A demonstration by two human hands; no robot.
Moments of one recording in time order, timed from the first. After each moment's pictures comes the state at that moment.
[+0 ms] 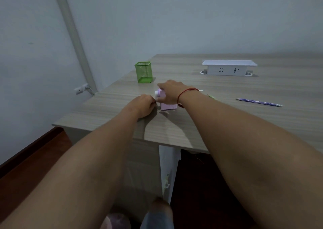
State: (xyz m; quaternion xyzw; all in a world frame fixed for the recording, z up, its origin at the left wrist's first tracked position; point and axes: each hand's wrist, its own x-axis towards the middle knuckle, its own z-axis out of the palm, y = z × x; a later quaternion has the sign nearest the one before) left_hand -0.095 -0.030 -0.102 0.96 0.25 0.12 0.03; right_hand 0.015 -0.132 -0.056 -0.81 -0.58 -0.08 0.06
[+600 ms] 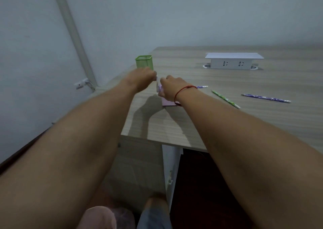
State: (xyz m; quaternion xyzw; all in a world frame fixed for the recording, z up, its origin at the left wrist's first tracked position) left_hand -0.078 -0.011 -0.034 0.97 0.17 0.13 -0.14; right_hand 0.008 -0.122 -0.057 -0.84 -0.54 -0.08 0.05
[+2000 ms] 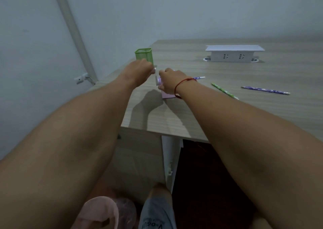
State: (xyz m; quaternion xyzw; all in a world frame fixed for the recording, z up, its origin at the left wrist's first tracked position) left_hand -0.093 -0.021 -0.035 0.96 0.19 0.16 -0.13; right_hand 0.006 -0.126 -0.058 -0.83 -0.55 -0.10 0.06
